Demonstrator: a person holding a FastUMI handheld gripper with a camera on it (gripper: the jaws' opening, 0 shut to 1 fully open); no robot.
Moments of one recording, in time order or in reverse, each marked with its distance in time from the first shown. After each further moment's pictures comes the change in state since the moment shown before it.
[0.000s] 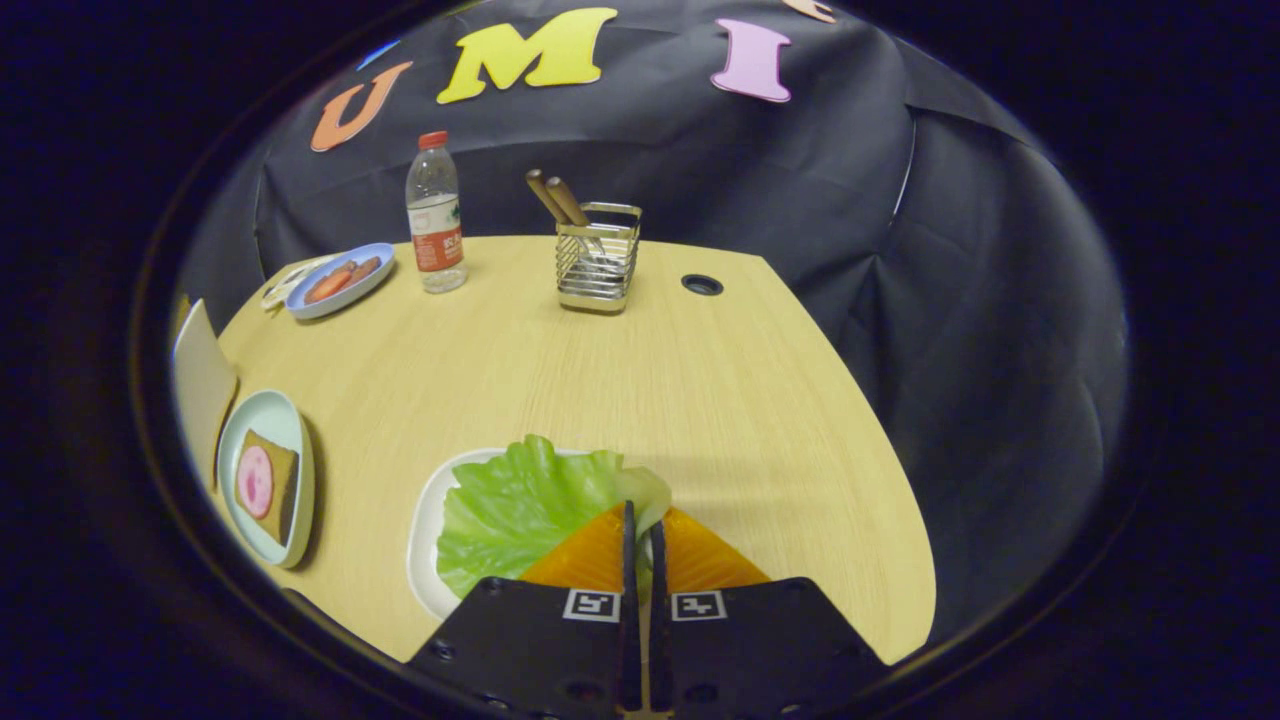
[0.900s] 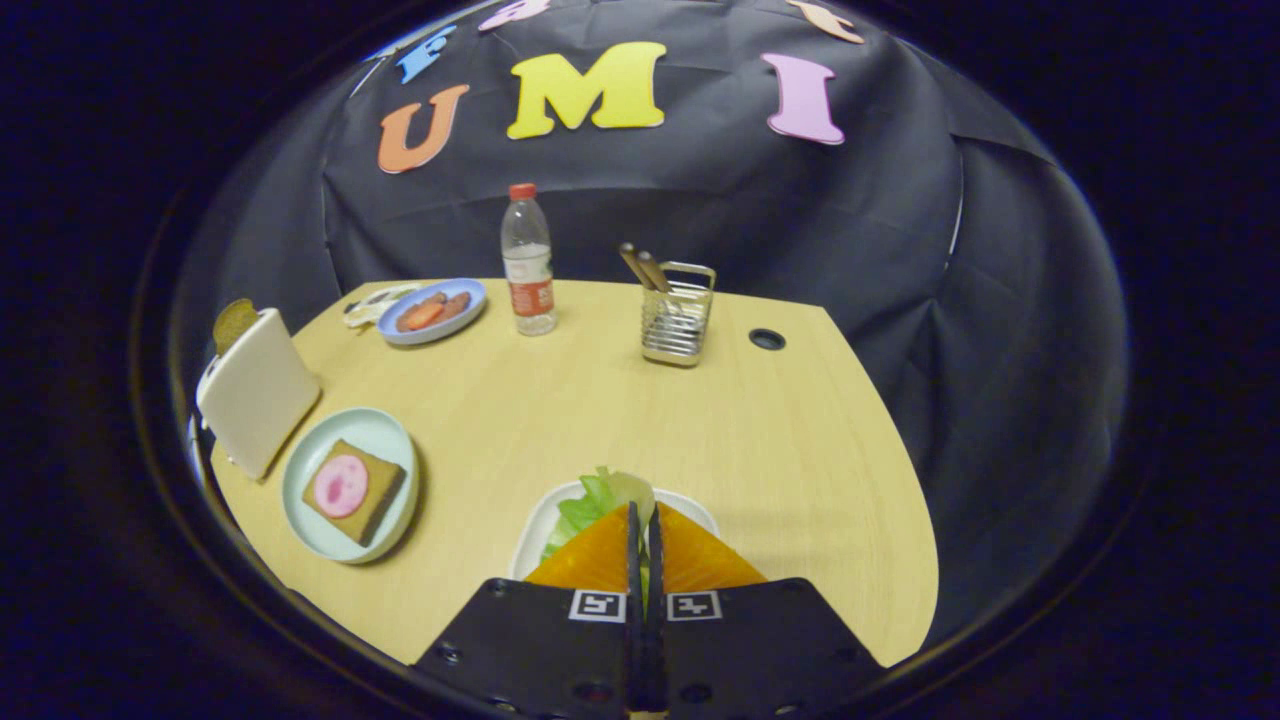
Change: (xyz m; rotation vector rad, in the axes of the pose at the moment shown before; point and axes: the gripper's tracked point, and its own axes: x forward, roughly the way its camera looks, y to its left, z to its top) arm -0.067 0.044 0.038 -0.079 -0.141 0.219
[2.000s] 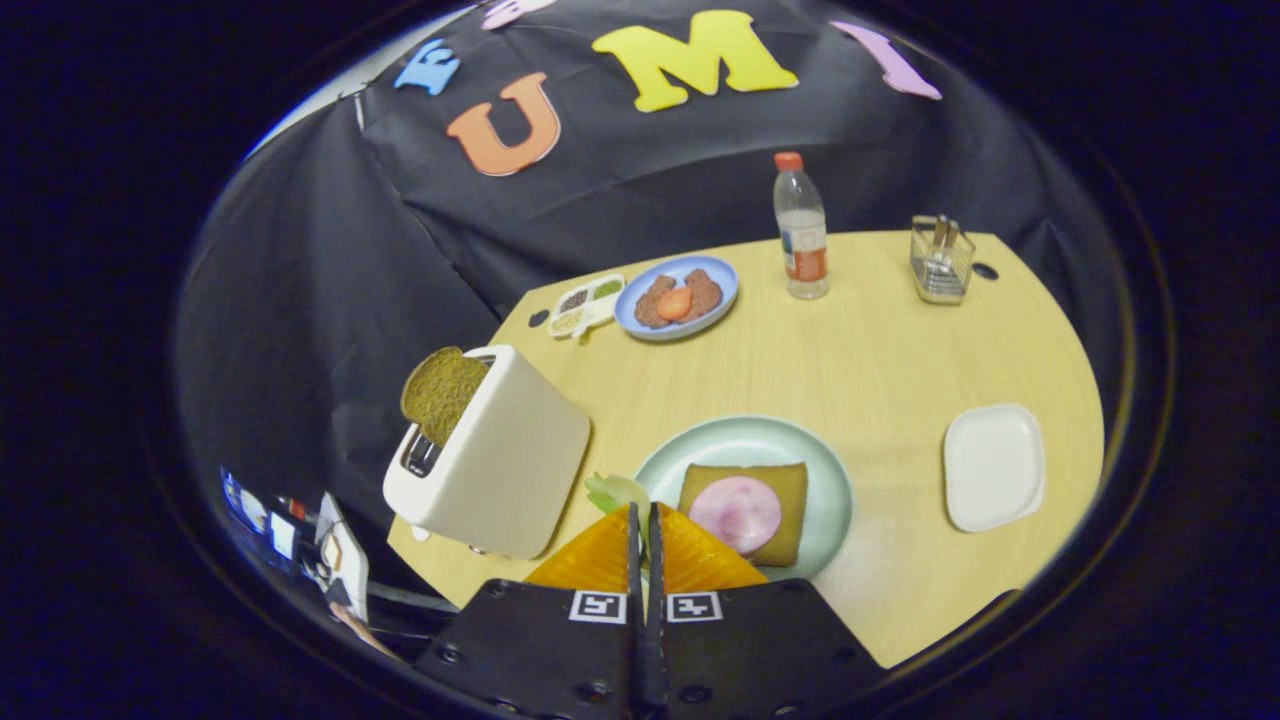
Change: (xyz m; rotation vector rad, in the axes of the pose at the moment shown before) arm -0.048 0.296 0.010 0.258 0.230 0.360
